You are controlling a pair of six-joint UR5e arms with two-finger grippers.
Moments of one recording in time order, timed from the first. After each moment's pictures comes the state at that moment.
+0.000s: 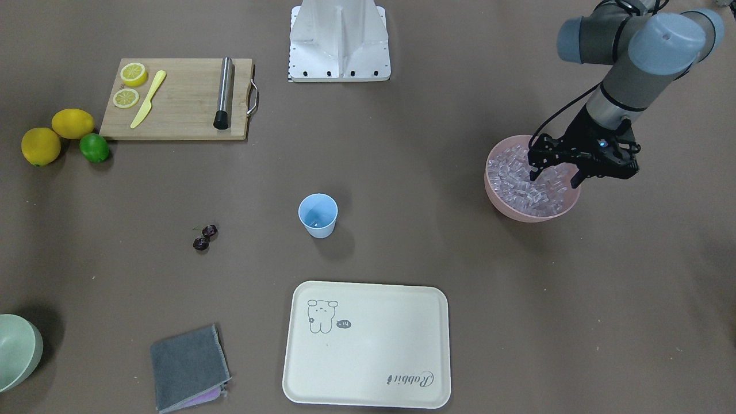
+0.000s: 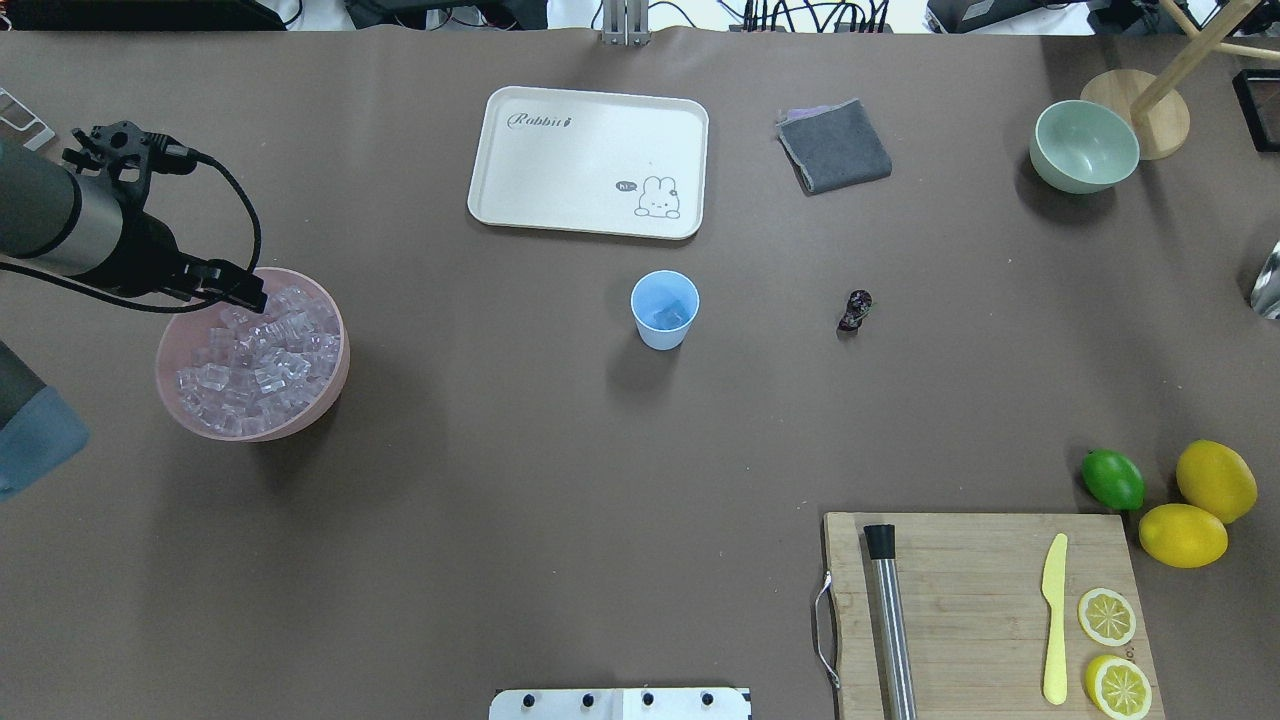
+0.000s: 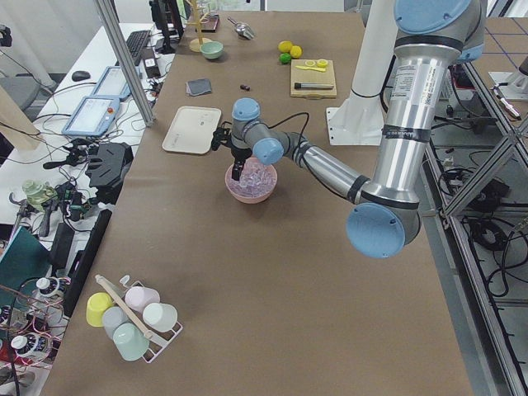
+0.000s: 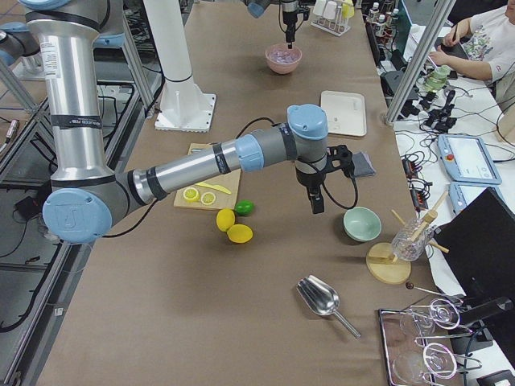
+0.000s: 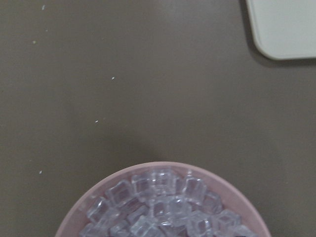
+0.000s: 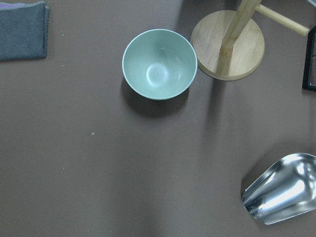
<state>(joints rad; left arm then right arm) -0.89 -1.74 -1.86 -1.87 -2.09 -0.77 1.49 -1.51 1.88 -1.59 2.34 0.11</state>
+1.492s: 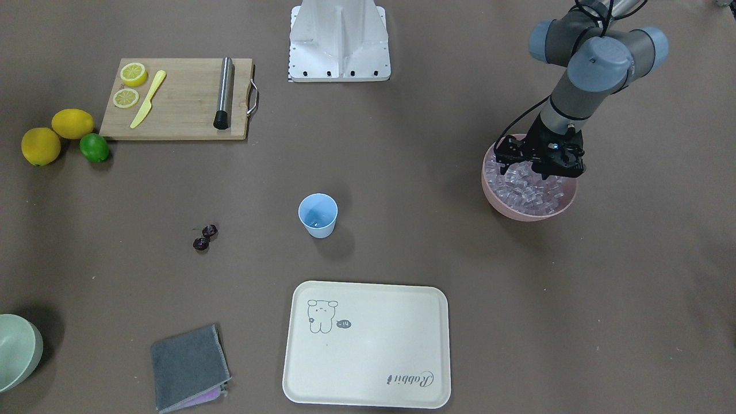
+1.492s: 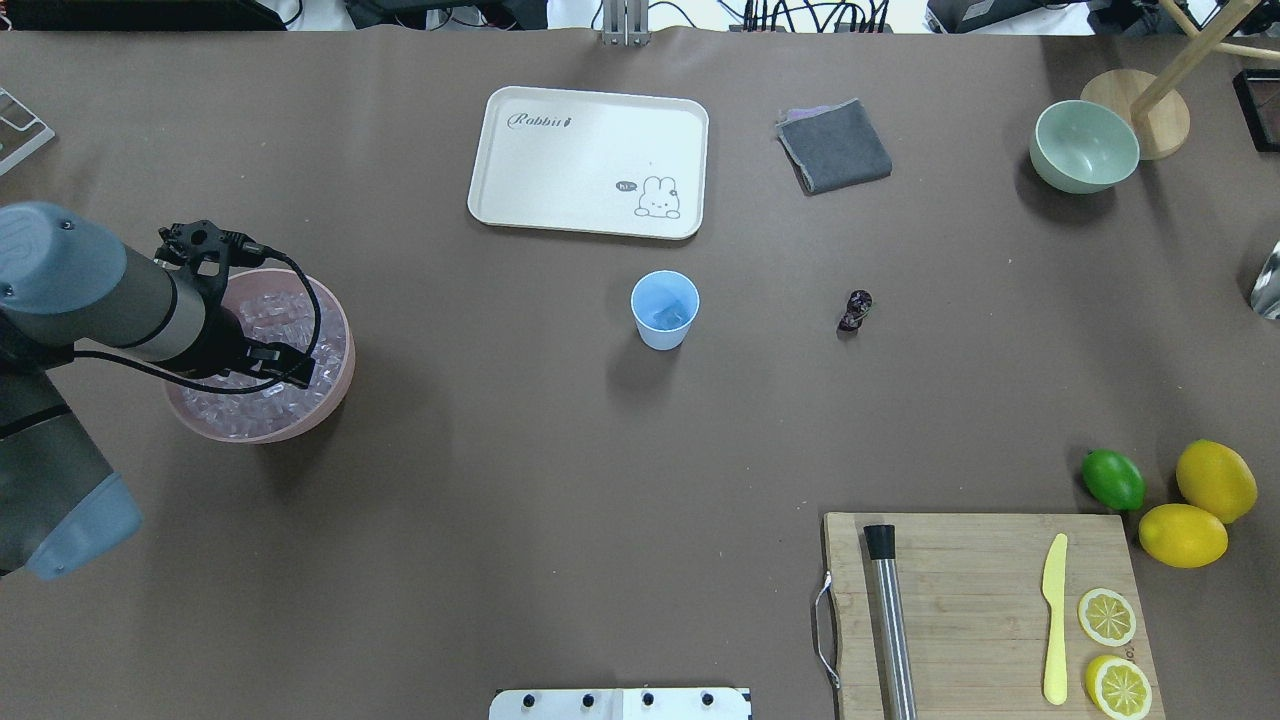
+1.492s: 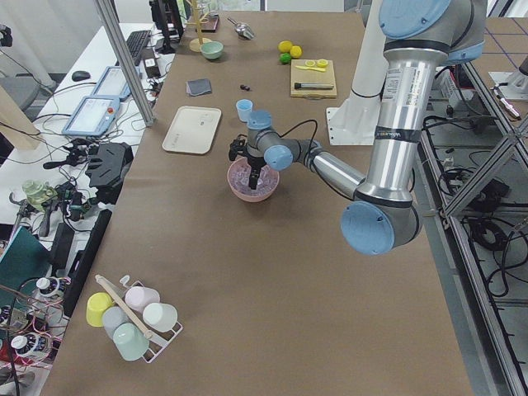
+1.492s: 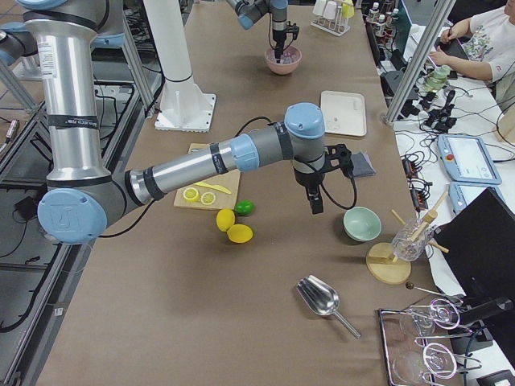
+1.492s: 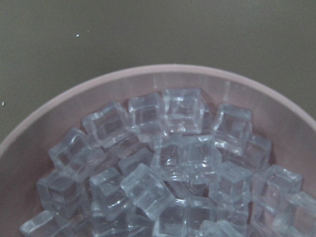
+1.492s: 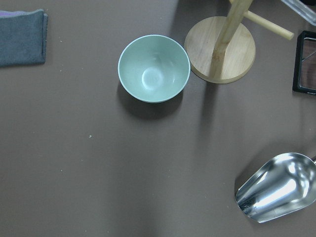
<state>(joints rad) -0.74 -1.72 -1.84 -1.87 -2.01 -0.87 1.51 -1.52 1.90 -1.59 2.34 0.10</state>
